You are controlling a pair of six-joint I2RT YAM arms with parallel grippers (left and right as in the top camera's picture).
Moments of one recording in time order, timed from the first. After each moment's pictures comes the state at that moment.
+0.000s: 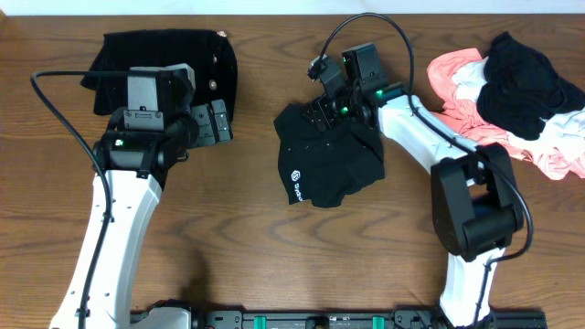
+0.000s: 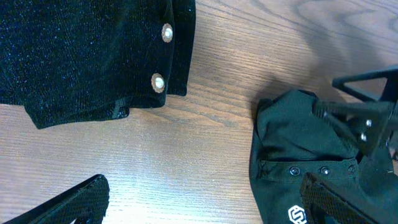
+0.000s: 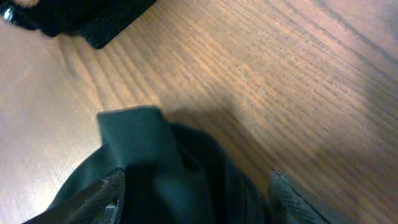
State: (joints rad) left arm -0.08 1.35 1.22 -0.78 0.12 -0.25; right arm 0.37 2.08 1.48 -0.29 -0.43 -0.14
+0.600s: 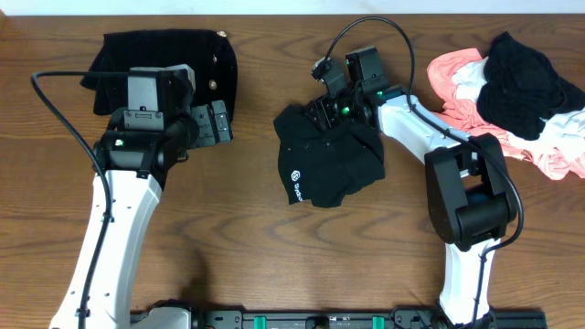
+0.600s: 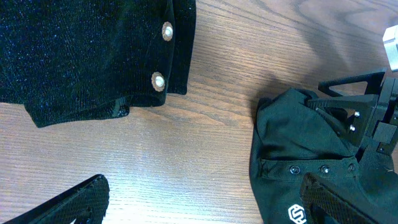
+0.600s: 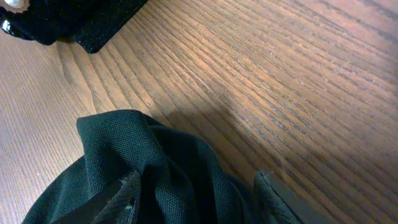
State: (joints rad) left arm -0.08 1.35 1.22 -0.78 0.12 -0.25; right arm 0.35 2.14 1.48 -0.25 -0.51 -0.09
